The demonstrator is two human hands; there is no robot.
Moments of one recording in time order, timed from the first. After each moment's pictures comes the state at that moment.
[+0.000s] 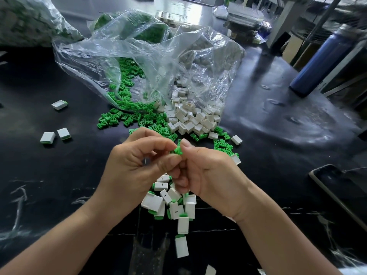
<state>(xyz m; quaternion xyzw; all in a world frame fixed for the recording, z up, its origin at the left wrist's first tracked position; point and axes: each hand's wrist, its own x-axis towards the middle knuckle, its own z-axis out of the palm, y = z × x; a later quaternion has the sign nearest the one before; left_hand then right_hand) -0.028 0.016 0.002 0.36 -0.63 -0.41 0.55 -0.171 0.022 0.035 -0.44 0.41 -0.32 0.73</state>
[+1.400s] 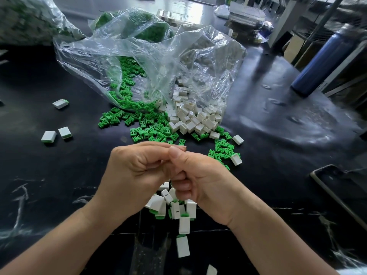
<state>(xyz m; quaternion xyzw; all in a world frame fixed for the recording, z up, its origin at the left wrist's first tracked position) -0.029 0.024 0.011 0.39 -0.65 -0.39 0.52 -0.162 0.027 0.028 -0.43 0.45 -0.33 0.71</state>
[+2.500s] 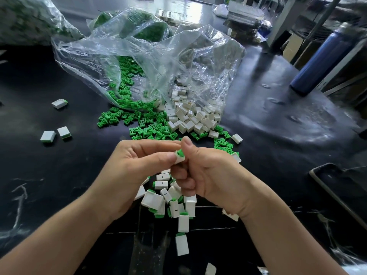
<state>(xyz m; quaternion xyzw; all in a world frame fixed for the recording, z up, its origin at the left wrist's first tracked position) -0.026 0.020 0.019 0.37 -0.49 -0.64 0.47 -0.175 0.020 0.037 -0.44 0.40 -0.28 0.76</state>
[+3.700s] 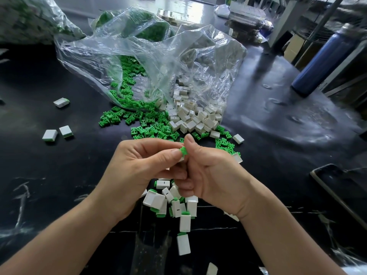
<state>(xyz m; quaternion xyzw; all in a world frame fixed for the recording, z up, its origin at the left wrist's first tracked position) -0.031 0.025 0.024 0.37 -0.48 -0.63 0.49 -0.172 0.018 0.032 -0.41 0.37 -0.27 0.79</state>
